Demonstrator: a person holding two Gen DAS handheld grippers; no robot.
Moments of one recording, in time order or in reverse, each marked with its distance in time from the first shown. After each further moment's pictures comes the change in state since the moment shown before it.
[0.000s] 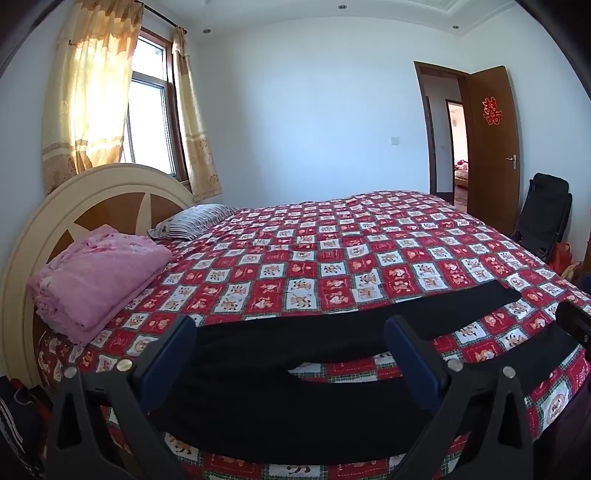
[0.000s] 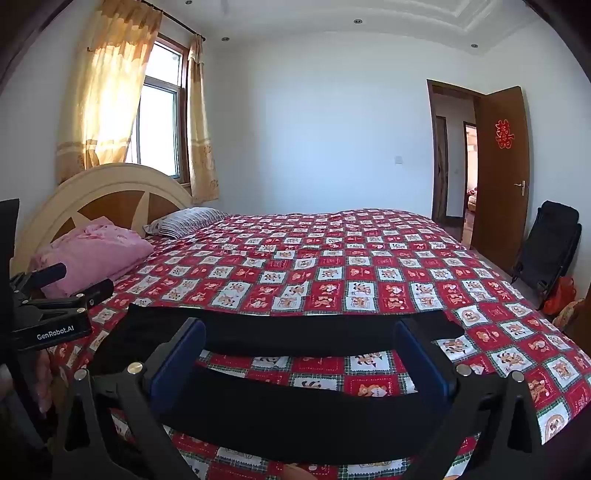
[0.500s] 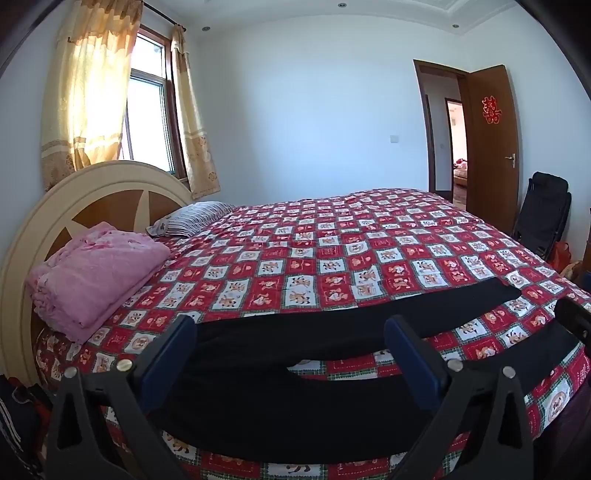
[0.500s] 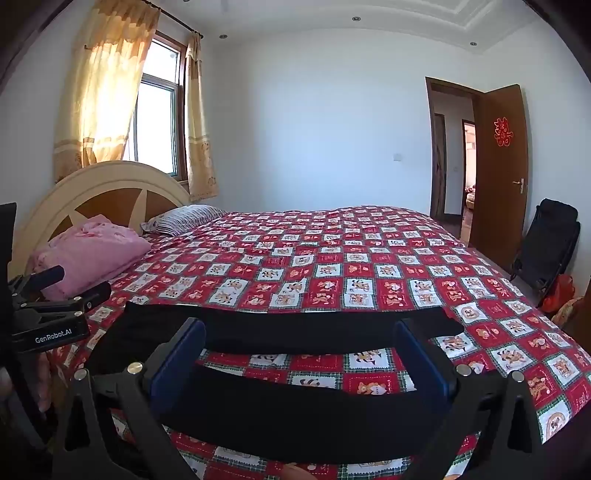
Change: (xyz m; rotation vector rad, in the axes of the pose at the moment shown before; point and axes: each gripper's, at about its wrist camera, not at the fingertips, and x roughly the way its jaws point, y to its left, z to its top) left arm 0.009 -0.004 -0.002 -0.008 0.027 -0.006; right arm 0.003 0.002 -0.001 0.002 0.003 -0.005
